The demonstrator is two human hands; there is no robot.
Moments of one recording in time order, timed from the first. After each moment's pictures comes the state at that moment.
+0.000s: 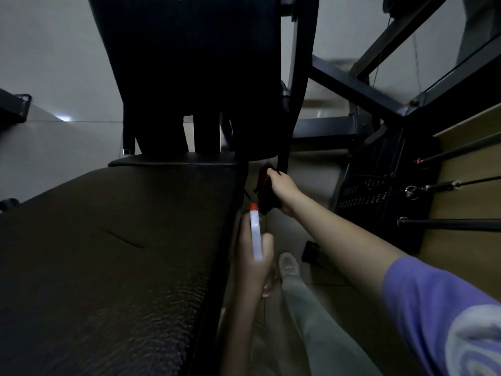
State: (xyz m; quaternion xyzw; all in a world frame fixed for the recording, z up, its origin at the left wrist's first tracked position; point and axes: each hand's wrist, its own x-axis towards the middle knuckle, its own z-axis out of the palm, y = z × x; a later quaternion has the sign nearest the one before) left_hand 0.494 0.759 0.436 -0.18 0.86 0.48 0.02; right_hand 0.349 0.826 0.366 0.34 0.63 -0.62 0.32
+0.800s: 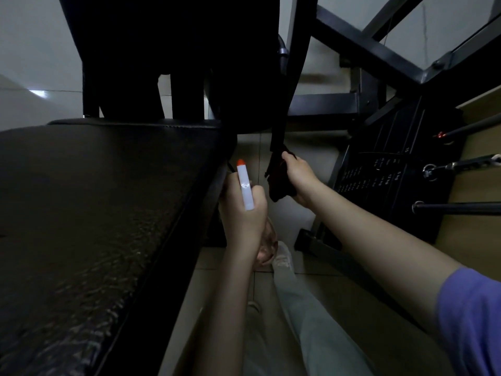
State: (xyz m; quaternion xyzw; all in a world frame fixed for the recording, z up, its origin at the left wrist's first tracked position) left_hand 0.447 0.768 0.366 -0.24 0.86 0.46 -0.01; right_hand 0.369 0.865 0.338 0.37 0.61 -0.64 0.29
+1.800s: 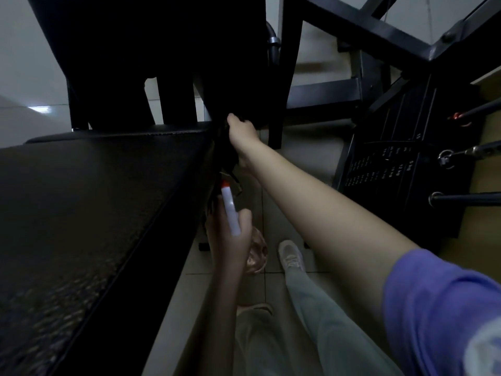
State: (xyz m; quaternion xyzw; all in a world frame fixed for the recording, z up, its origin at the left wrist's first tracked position) left_hand 0.475 0.744 0.327 -0.20 0.90 0.39 0.03; right_hand 0.305 0.781 0.336 0.31 0.62 -0.67 0.28
